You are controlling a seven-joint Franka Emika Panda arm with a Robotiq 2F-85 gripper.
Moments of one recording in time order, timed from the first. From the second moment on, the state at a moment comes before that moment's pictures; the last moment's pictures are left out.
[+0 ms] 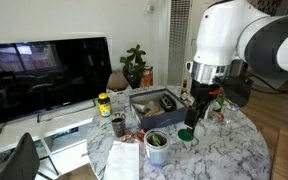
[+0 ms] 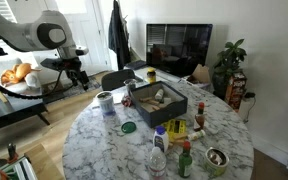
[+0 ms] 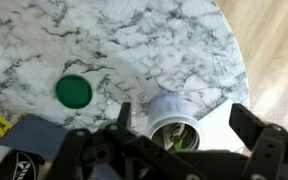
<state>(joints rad) 0.23 -0.17 0.34 -2.50 0.05 2.41 0.43</state>
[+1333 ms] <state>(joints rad) 0.36 0.41 0.15 -2.09 -0.24 2.62 0.80</state>
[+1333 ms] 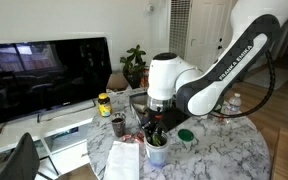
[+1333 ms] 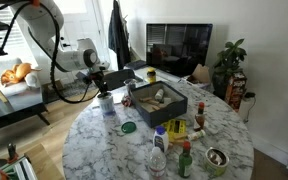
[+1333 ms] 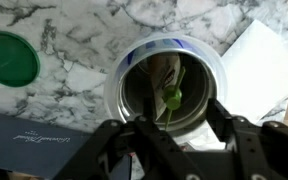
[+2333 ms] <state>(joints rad) 0.37 0.43 0.13 -2.08 -0.12 2.60 0.72</state>
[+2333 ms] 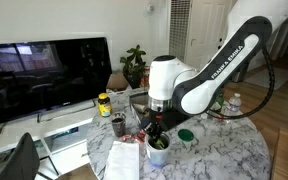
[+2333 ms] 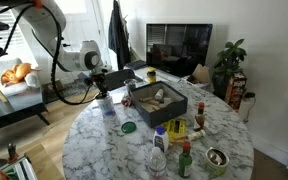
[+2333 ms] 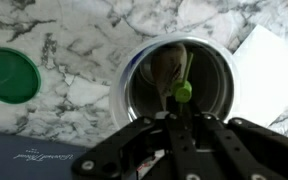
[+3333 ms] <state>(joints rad) 0.32 0.02 0.15 -2.25 -0.04 2.41 0.60</state>
